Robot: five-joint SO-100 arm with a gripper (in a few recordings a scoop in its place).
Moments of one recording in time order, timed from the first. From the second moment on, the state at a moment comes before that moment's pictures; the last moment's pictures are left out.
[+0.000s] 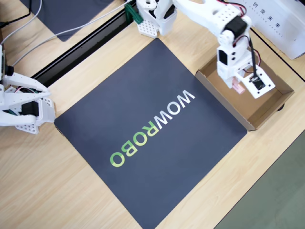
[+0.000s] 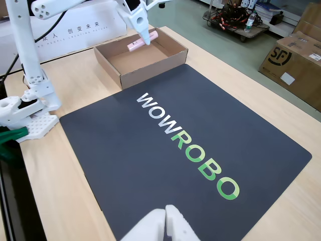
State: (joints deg) arm -0.5 73.4 63.1 73.6 -78.8
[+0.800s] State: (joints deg) arm -8.1 58.2 54.5 73.7 -76.3
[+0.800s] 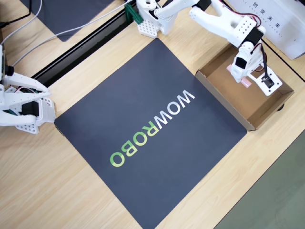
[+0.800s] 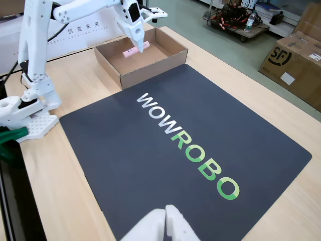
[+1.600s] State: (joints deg) arm -7.0 65.5 60.1 73.6 -76.2
